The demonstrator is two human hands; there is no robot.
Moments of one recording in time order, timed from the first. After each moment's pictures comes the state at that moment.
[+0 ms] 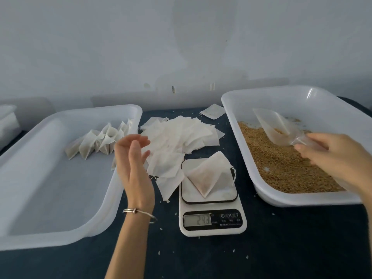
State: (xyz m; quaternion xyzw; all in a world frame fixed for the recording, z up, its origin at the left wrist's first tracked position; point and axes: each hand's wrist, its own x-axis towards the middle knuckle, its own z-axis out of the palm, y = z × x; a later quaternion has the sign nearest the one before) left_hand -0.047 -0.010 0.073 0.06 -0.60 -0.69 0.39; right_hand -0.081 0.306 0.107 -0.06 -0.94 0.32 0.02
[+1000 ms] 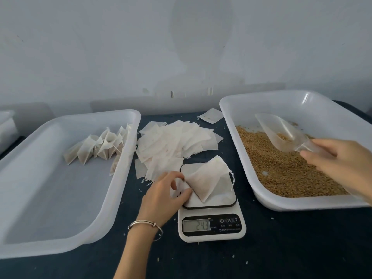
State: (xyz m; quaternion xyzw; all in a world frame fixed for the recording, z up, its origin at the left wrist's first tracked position) left_hand -0.044 -0.016 0.024 0.01 -0.95 -0.31 0.07; right_hand -0.072 0.318 0.109 -0.06 -0.94 0.33 0.02
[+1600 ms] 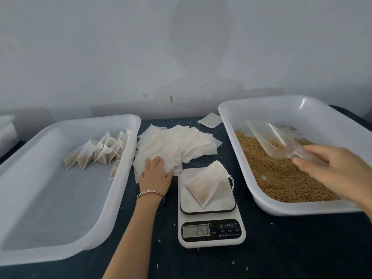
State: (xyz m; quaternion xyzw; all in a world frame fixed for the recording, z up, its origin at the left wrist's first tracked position) left_hand -0.122 -0.041 -0.001 0.11 -0.98 -0.15 0.04; right_hand -0.071 0.312 0.108 -0.03 -0.94 0.33 0.03
